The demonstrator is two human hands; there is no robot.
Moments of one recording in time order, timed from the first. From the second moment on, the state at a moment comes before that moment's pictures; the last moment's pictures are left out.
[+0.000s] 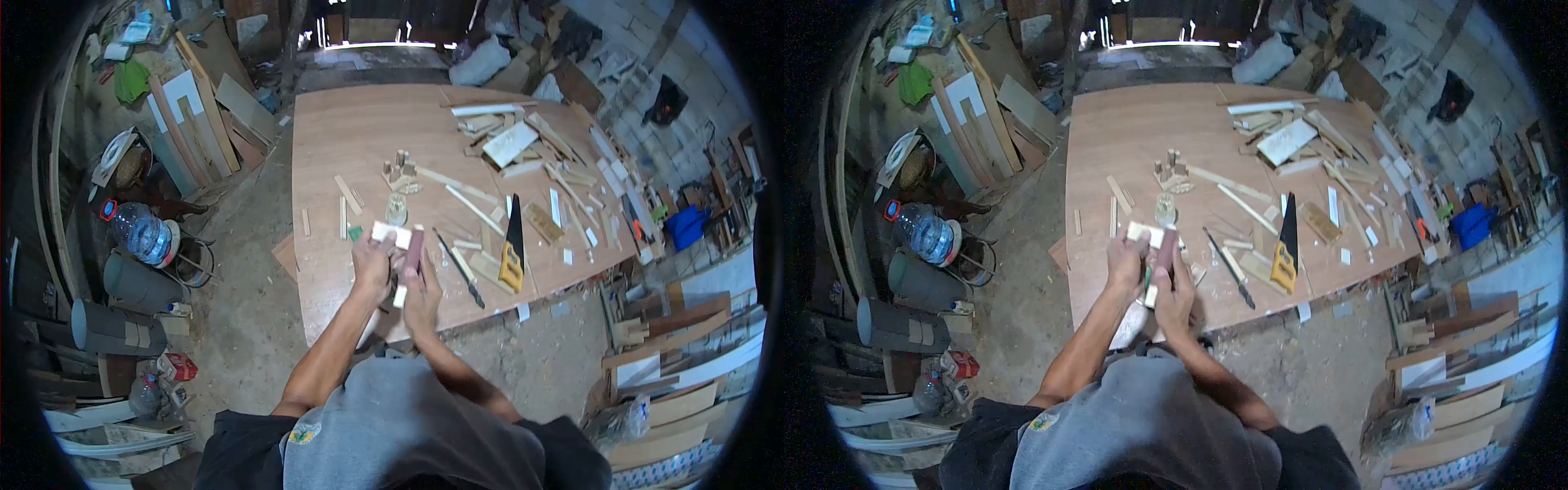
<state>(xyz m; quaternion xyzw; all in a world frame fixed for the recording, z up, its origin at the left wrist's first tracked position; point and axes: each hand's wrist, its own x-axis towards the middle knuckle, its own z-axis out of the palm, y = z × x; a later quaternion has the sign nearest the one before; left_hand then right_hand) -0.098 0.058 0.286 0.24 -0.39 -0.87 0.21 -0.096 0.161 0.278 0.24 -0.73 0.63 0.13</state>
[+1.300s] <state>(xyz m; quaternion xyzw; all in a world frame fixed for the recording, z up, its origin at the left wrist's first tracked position) -0.062 0.092 0.210 0.22 -0.36 -0.90 -0.01 -0.096 0.195 0.235 0.20 -0.80 0.56 0.00</state>
